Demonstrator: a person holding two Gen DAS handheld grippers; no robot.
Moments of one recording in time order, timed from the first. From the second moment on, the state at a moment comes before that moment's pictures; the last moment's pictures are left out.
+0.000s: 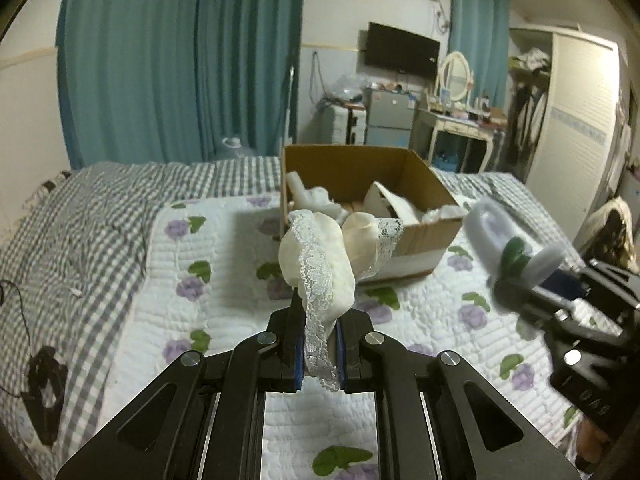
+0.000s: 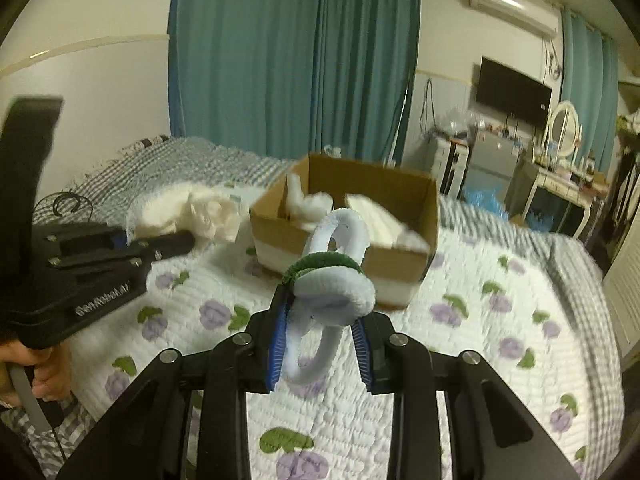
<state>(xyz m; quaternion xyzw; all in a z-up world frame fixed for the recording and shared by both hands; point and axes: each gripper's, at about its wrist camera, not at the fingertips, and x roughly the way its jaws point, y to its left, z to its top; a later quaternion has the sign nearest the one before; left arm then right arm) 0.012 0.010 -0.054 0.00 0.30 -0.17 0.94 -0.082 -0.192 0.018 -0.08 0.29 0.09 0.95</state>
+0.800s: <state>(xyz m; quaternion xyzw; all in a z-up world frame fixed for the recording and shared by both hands) 0.050 -0.004 -0.002 -0.01 0.22 -0.19 0.96 -0.038 -0.206 0.083 -0.10 0.19 0.07 0.97</state>
